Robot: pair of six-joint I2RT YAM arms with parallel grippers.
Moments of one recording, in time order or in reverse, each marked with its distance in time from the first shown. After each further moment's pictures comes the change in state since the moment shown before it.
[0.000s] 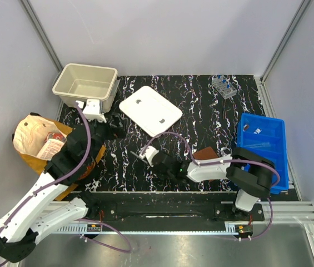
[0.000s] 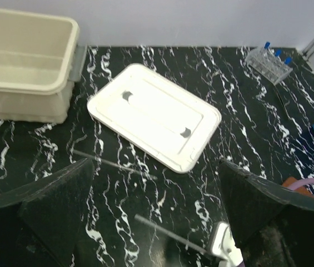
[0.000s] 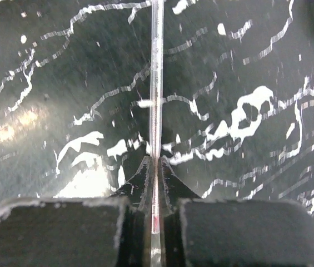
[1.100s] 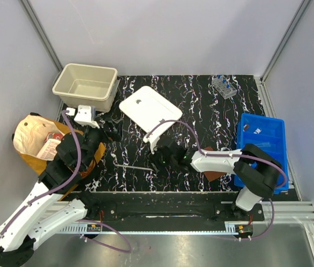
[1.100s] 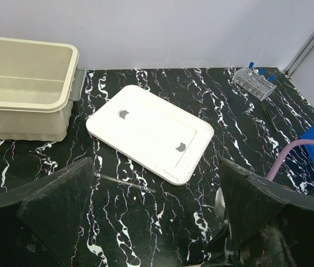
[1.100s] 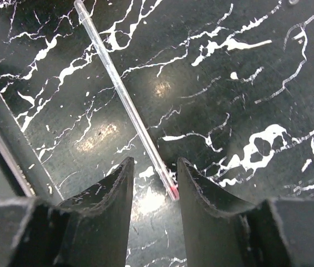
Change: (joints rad) left arm 0.000 -0.087 -0.054 0.063 0.031 0.039; right arm -0.159 -0.092 0.039 -0.044 -0.319 0.178
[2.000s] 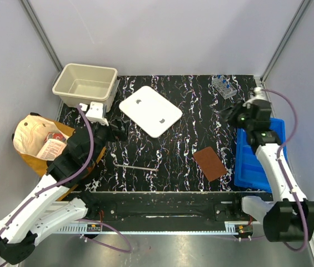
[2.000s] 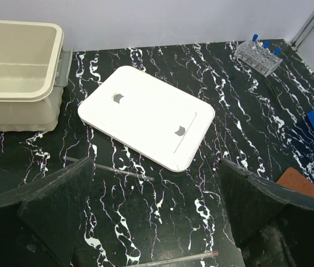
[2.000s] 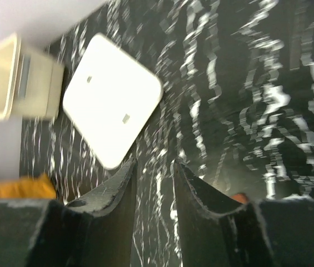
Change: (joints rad) left arm 0.000 0.080 0.001 -0.003 0.037 -0.001; right arm -1.064 -0.548 0.036 -0.352 -0.178 0.403
